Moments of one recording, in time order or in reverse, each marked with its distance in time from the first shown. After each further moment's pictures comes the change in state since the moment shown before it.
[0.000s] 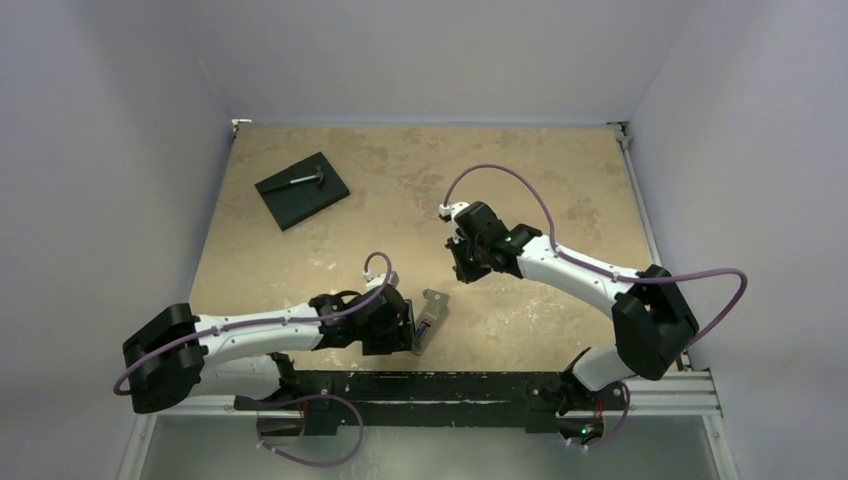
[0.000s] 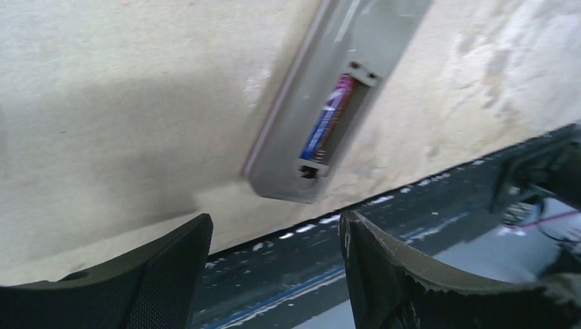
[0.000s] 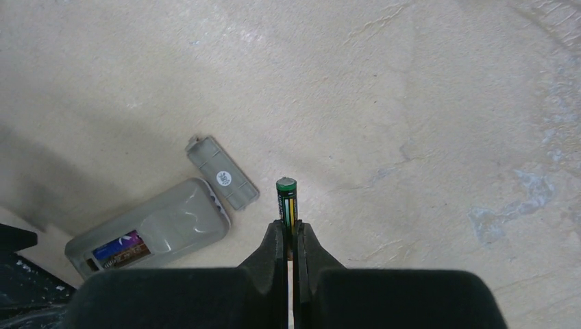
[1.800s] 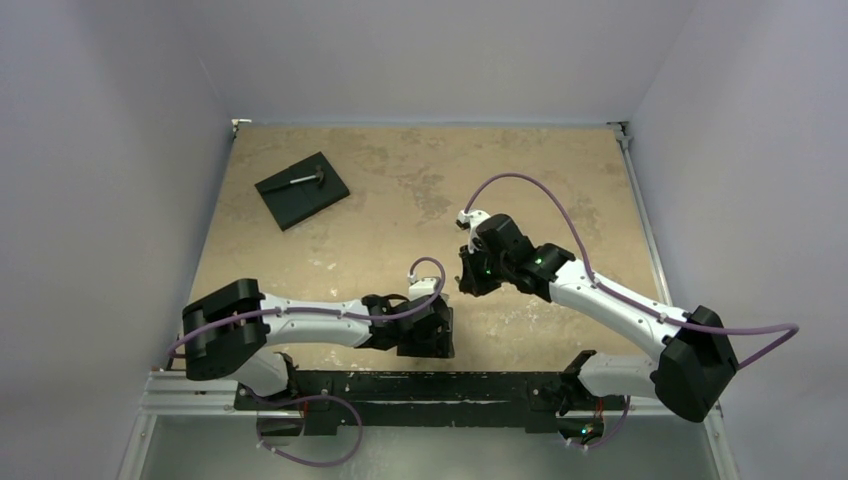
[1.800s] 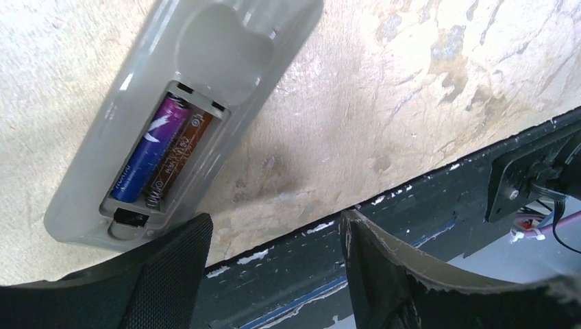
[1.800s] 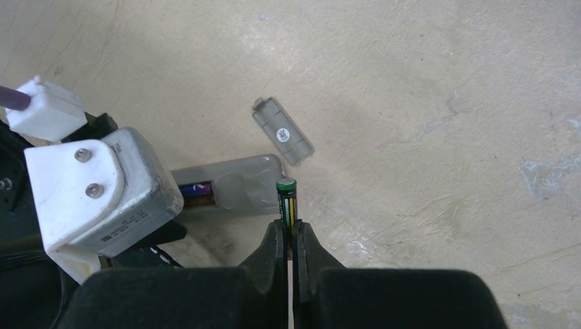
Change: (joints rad) left arm -0.157 0.301 0.203 0.112 -0.067 -0.017; right arm 0.017 -0.263 -0.142 0.012 -0.098 0.119
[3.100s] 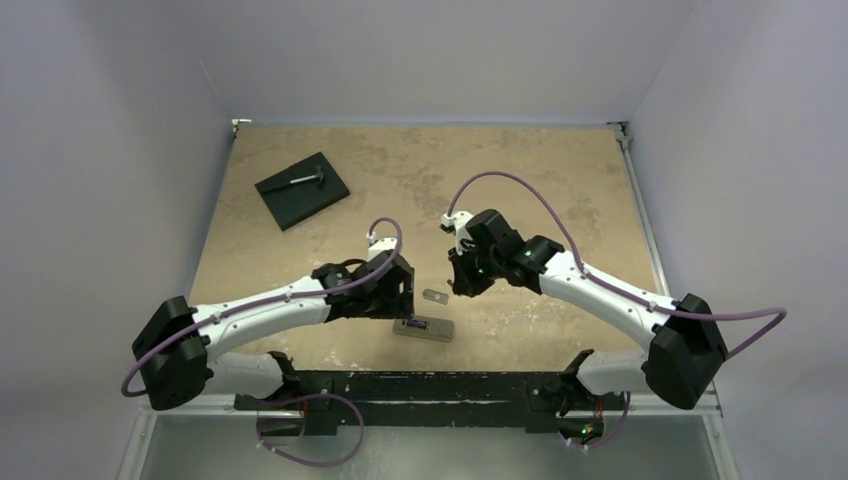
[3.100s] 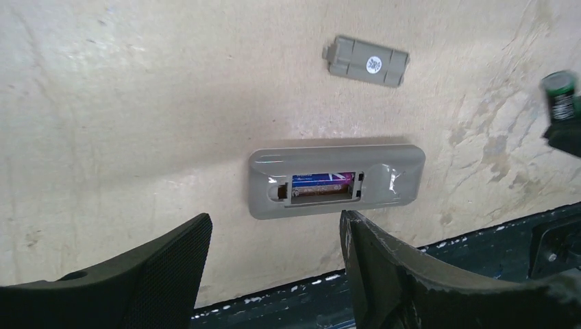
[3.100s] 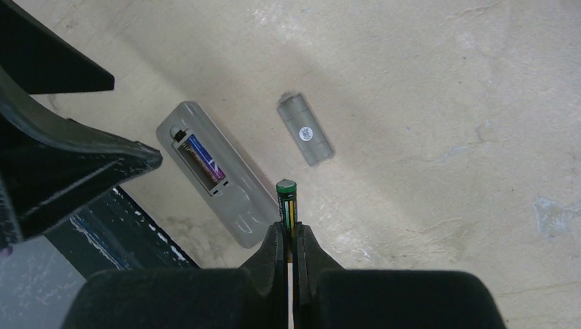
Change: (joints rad) left arm 0.263 -0.216 0.044 -0.291 -0.089 0.251; right arm 0.021 0.068 0.078 -0.060 -0.063 -0.125
